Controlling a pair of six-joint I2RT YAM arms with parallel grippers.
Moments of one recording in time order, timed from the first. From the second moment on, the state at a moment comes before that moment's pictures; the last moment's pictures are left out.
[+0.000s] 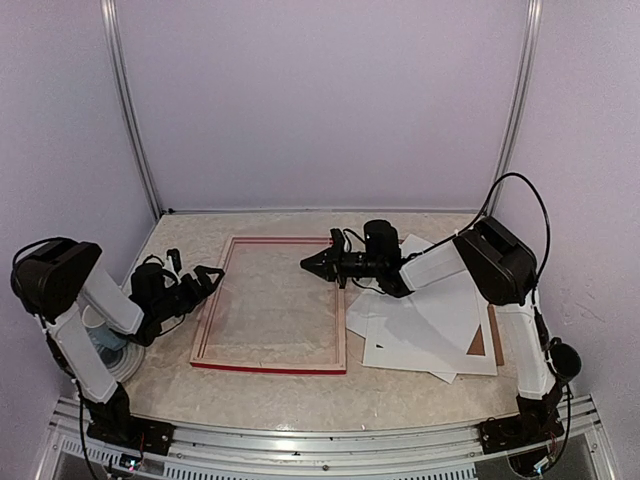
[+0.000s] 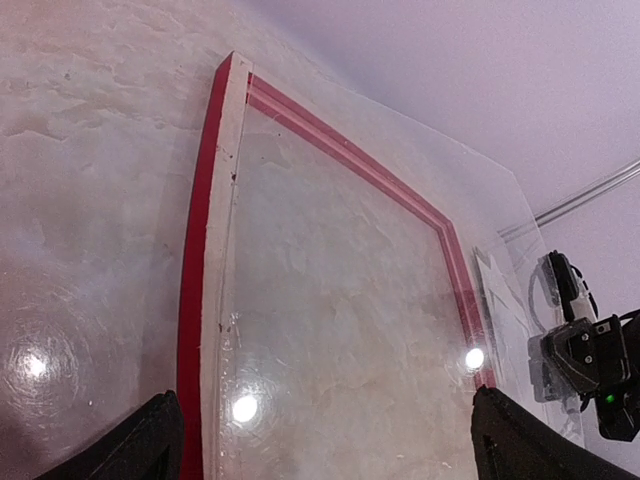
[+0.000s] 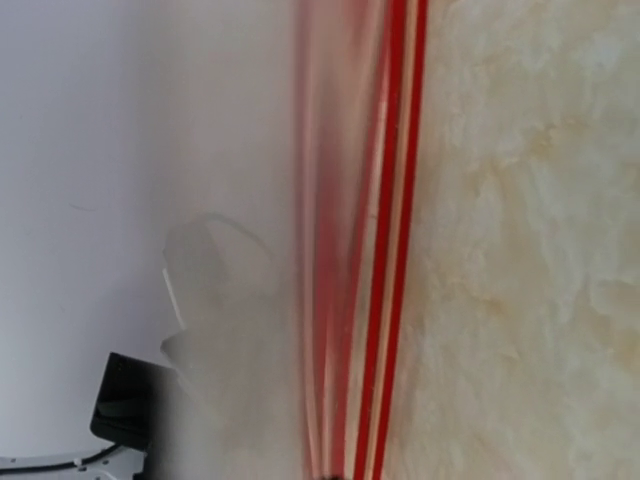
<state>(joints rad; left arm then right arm) -0.18 1.74 0.37 1.06 0.31 -0.74 0.66 2.30 1.38 0.75 -0.70 1.33</state>
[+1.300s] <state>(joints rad) -0.14 1.85 0.39 1.15 0.40 -0.83 0.62 2.31 1.34 0.76 -0.80 1.36</state>
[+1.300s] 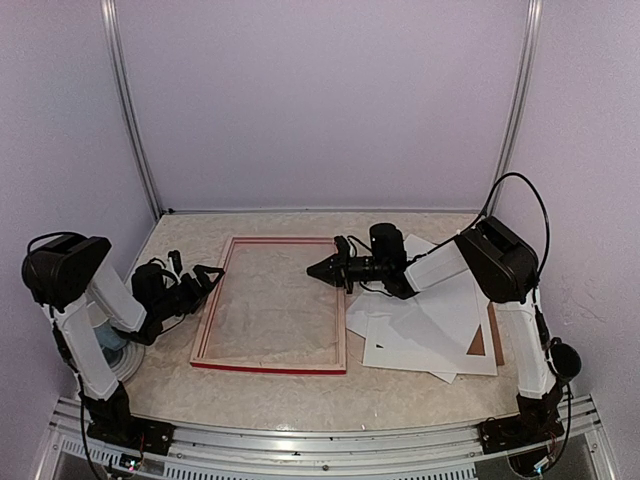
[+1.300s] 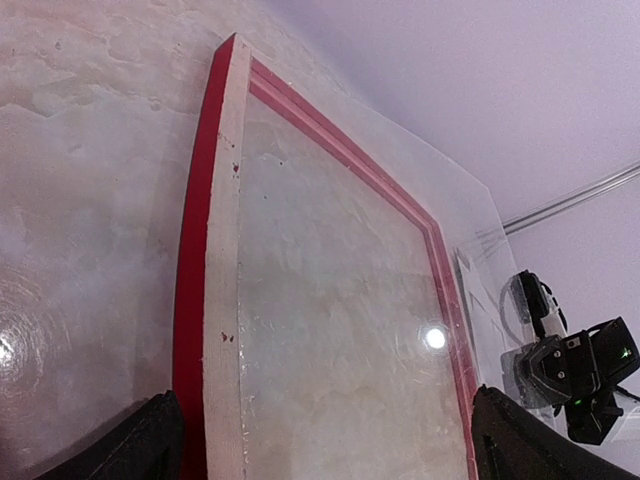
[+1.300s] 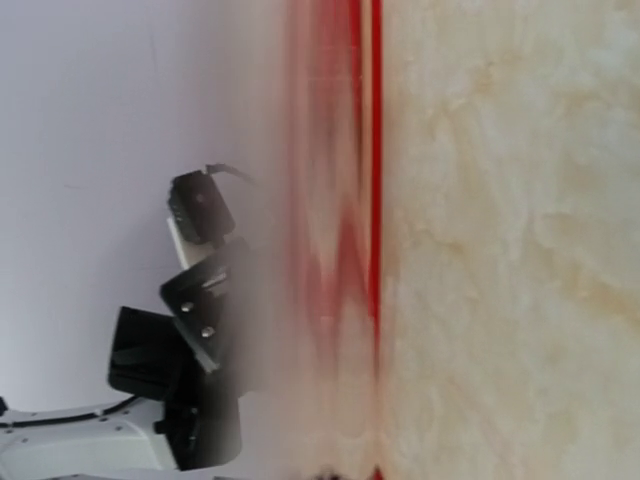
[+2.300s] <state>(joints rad) -0.14 1.86 0.39 1.19 0.41 -0.86 0.65 2.31 1.34 0.90 -0.80 1.50</state>
